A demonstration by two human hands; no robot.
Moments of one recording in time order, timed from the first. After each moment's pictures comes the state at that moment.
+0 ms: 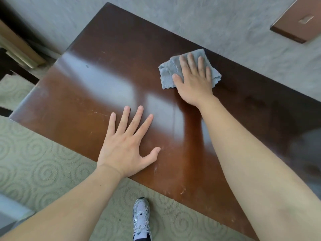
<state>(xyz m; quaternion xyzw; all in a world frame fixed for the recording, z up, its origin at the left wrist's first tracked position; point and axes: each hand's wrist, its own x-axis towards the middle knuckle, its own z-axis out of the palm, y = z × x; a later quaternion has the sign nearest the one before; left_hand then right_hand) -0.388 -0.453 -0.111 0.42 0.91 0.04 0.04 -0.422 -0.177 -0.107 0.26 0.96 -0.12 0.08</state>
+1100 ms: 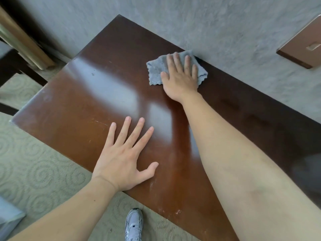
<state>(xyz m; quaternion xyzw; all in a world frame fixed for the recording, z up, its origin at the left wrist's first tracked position) -0.388 -0.452 -0.108 0.42 0.91 0.03 0.05 -0.492 -0.193 -0.103 0.21 0.97 -0.11 0.07</state>
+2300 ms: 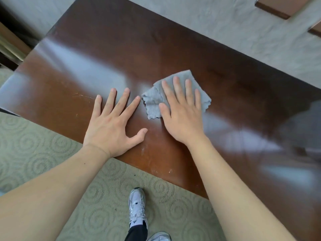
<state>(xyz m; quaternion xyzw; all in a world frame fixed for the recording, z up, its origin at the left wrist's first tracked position) -0.388 -0.452 -0.109 0.41 0.91 0.02 0.04 -0.300 -0.258 -0.105 0.23 0.97 -0.11 0.05</state>
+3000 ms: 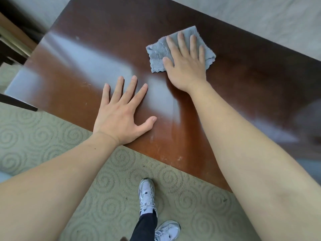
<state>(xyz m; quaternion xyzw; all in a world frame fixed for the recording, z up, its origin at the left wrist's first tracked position) -0.388 -0.453 -0.109 0.41 0.91 0.03 0.05 -0.387 -0.217 -0.108 0.24 0.96 -0.11 0.05</state>
